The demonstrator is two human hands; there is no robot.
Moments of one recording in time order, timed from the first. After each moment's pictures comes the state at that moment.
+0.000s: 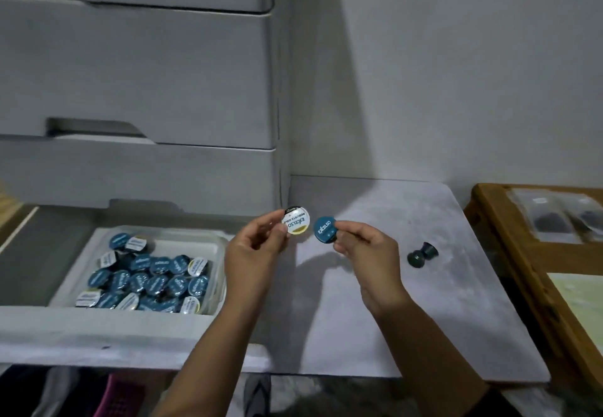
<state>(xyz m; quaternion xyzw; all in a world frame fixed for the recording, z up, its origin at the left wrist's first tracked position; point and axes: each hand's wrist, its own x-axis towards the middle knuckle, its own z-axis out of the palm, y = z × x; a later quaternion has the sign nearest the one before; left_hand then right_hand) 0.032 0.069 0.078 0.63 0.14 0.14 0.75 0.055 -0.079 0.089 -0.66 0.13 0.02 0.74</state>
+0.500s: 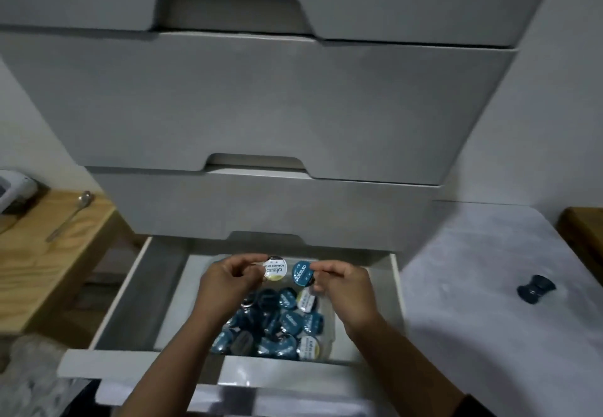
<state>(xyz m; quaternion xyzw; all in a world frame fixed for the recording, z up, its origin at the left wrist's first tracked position) 0.033 0.333 0.056 0.77 0.19 0.01 0.61 0.063 0.152 0.044 -0.72 0.10 0.12 0.68</state>
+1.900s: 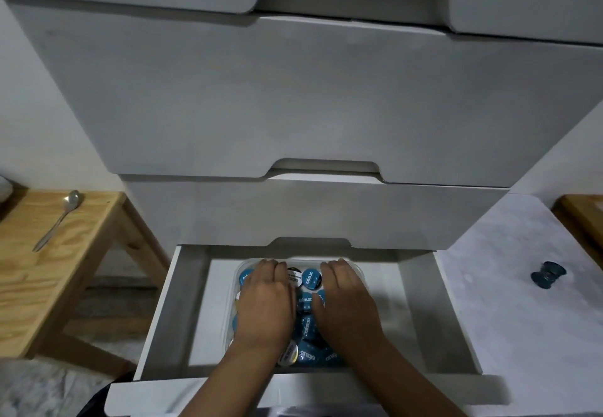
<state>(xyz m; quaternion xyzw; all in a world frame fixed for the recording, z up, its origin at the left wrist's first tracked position) 0.039 0.352 0.019 0.99 0.02 0.03 0.16 0.049 0.221 0.006 -0.98 -0.12 -0.07 0.14</state>
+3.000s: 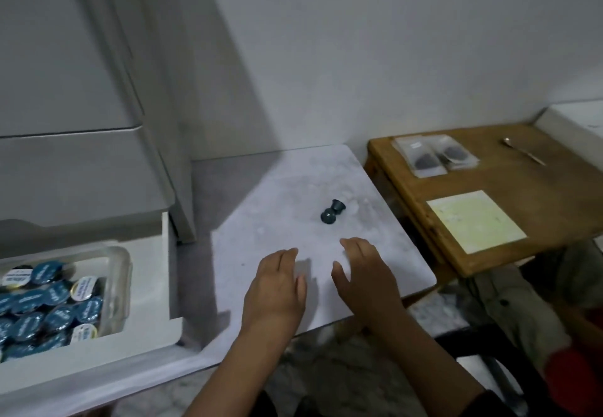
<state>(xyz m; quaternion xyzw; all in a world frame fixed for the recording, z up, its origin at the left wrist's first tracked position) -0.017 -0.051 0.023 0.95 -0.09 -0.05 0.30 -0.025 -0.205 0.011 -0.98 0.07 -0.11 0.17</state>
